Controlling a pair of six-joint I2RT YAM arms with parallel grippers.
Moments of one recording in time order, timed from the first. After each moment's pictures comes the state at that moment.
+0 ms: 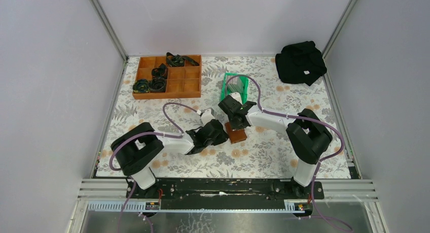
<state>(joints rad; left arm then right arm) -0.92 1.66 0.65 0.26 -0.24 -1.13 0.81 1.79 1.16 -0.57 0.33 0.49</state>
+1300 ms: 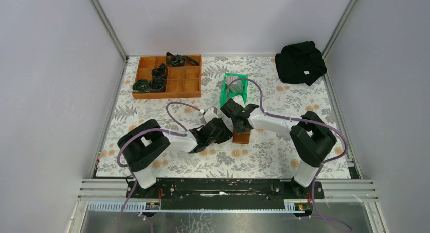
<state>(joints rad) -0.92 1.74 0.68 0.35 -0.21 -1.13 0.82 1.75 1.11 -0.62 0.38 0.47</state>
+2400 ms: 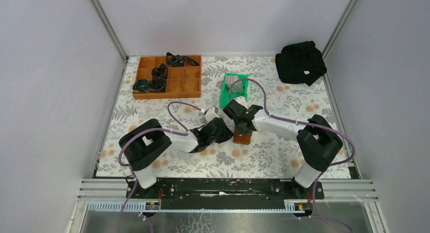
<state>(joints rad) -0.92 1.75 0.70 0.36 -0.19 -1.13 0.83 1.68 1.08 -0.65 0.38 0.48</state>
